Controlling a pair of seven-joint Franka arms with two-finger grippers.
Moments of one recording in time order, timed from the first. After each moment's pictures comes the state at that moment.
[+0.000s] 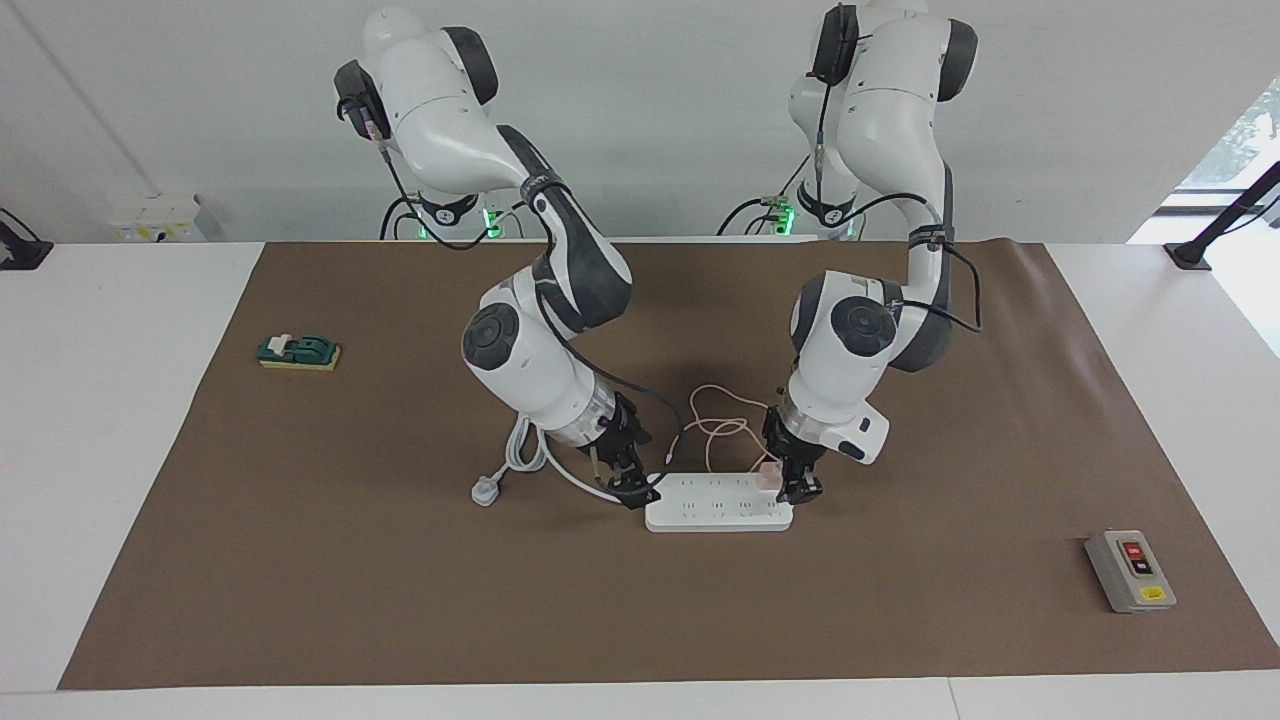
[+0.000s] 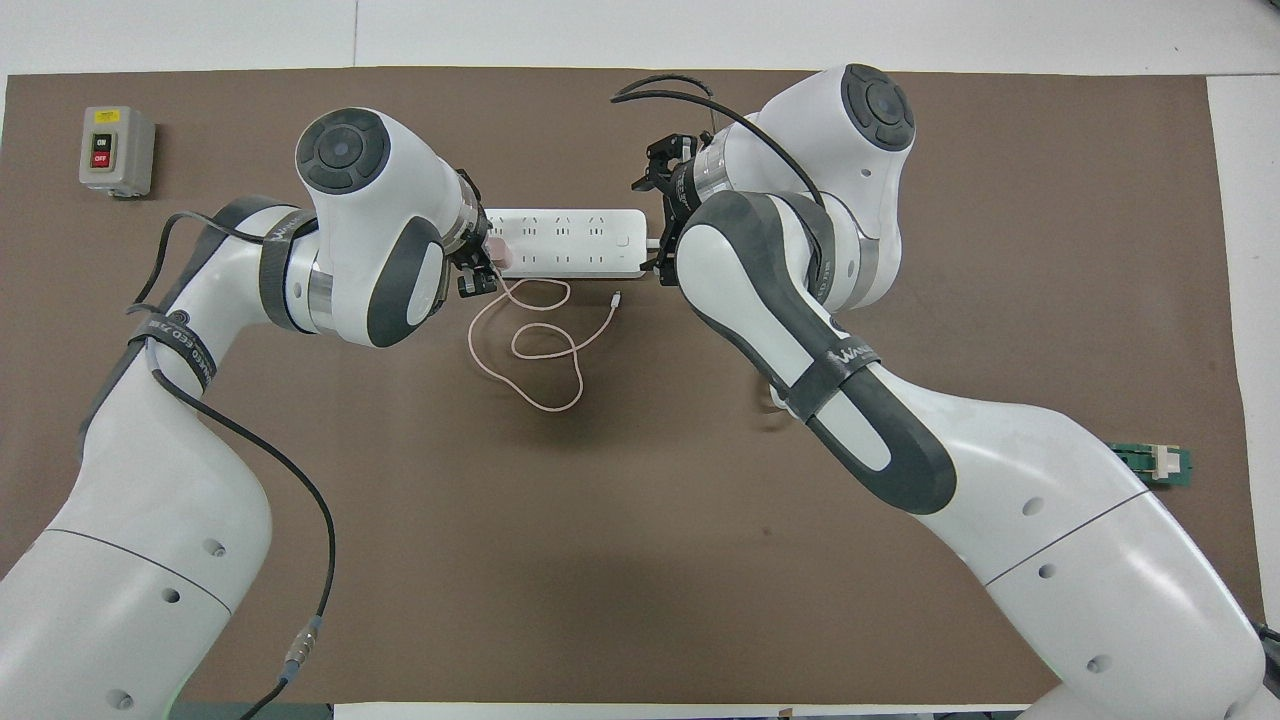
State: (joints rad) left arm -0.39 0.54 0.00 -1.58 -0.08 2.23 -2.01; right arm 0.28 0.70 0.17 -1.28 0.42 2.15 1.64
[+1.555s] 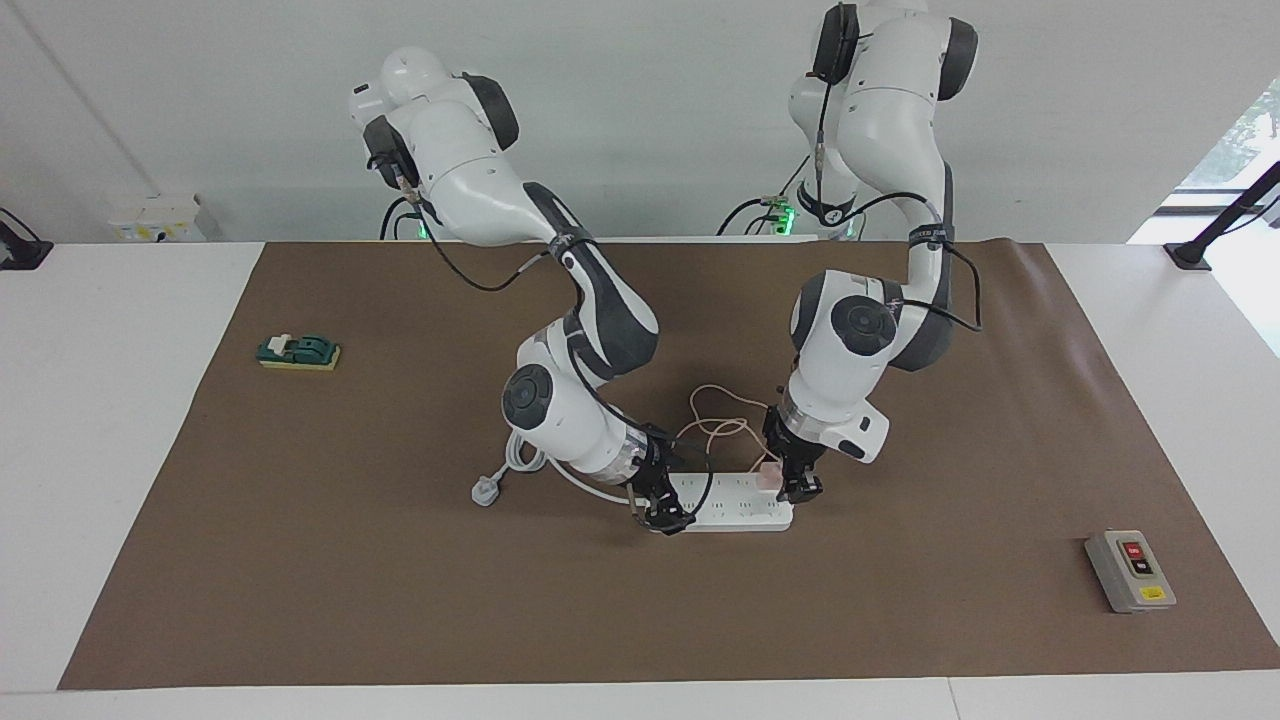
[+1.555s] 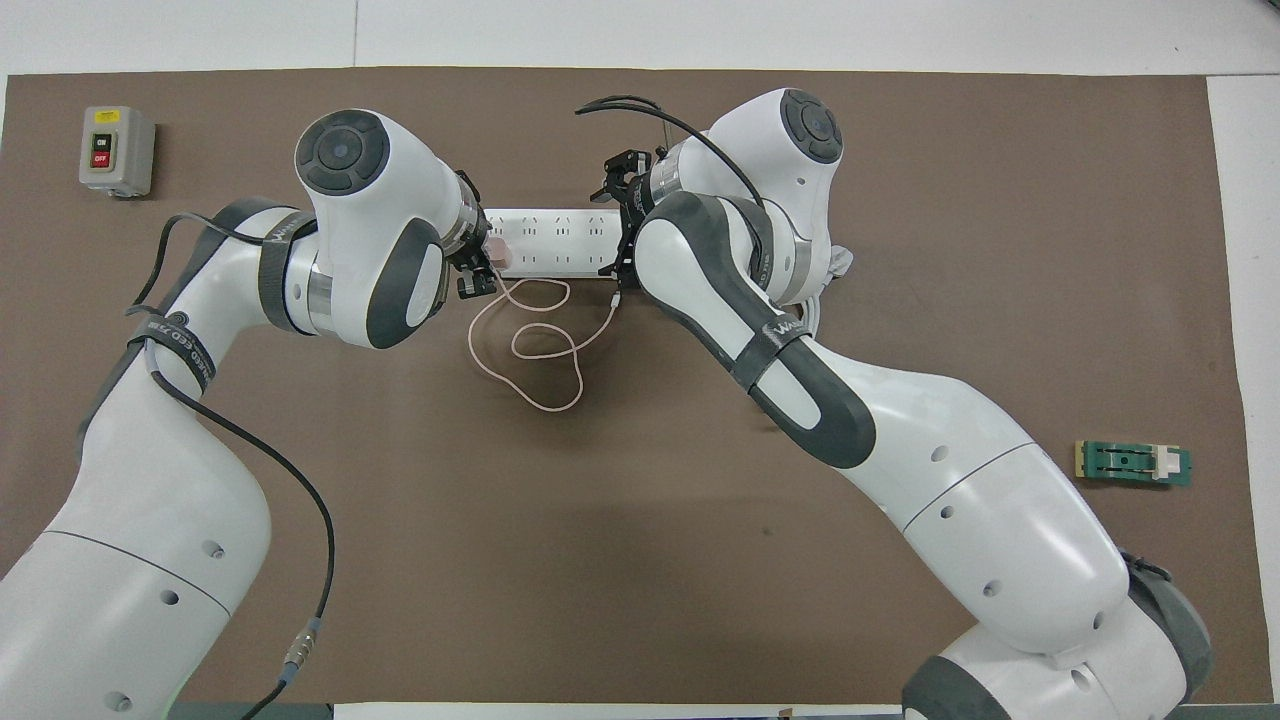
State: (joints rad) left arm -0.39 0.54 0.00 -1.59 -0.08 2.23 -2.01; right arm 0.33 0.90 0.17 -1.12 0.49 2.21 1.62
